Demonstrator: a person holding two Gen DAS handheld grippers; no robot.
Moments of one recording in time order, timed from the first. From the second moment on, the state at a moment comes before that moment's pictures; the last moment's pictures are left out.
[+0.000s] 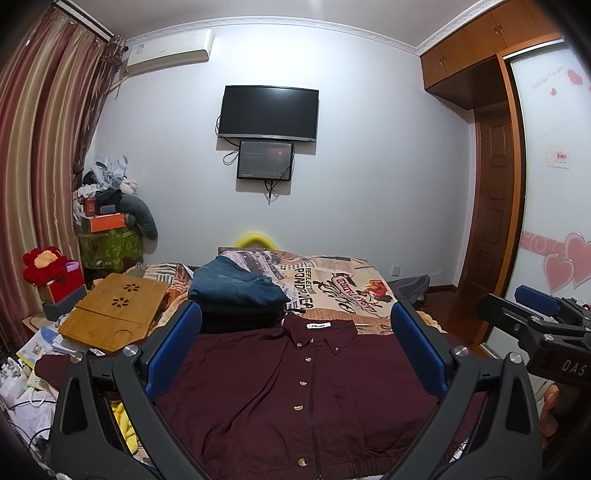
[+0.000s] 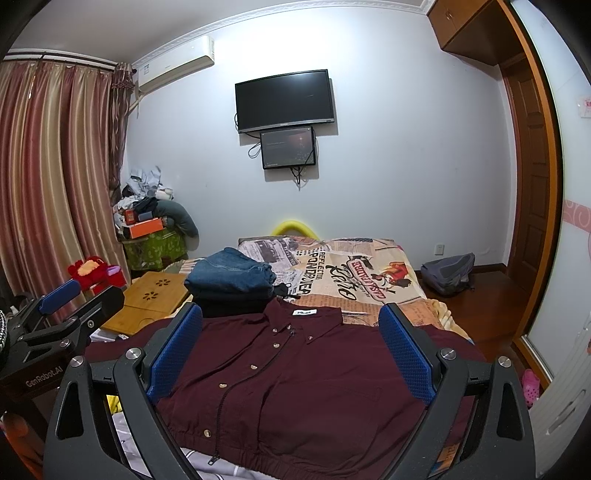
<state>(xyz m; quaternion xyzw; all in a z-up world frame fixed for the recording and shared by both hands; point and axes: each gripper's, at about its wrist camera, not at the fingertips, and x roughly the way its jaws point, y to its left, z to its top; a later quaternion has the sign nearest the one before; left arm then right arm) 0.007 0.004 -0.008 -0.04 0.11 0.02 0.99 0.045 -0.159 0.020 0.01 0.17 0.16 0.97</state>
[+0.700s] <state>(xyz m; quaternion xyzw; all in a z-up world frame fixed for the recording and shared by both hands) 0.011 0.008 -0.011 -0.04 0.11 0.01 0.99 0.048 -0.151 0.017 0.01 0.17 0.16 0.97</state>
